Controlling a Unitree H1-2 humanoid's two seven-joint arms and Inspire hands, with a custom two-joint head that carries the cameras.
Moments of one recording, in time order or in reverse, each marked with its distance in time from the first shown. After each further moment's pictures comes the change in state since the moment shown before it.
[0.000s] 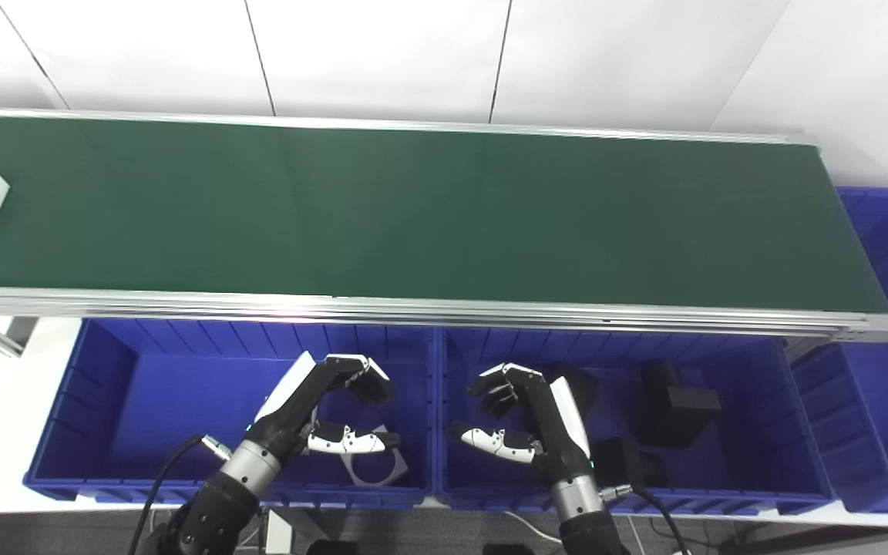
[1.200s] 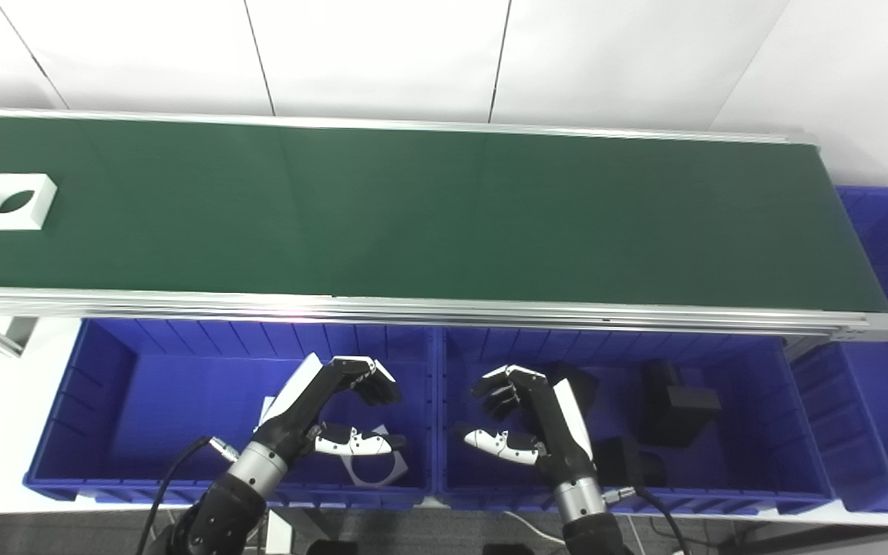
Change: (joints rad) left arm 0.002 -0.013 0.000 0.005 0.018 -0.001 0.007; right arm 0.003 -0.006 0.003 0.000 0.026 0.000 0.009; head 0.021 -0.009
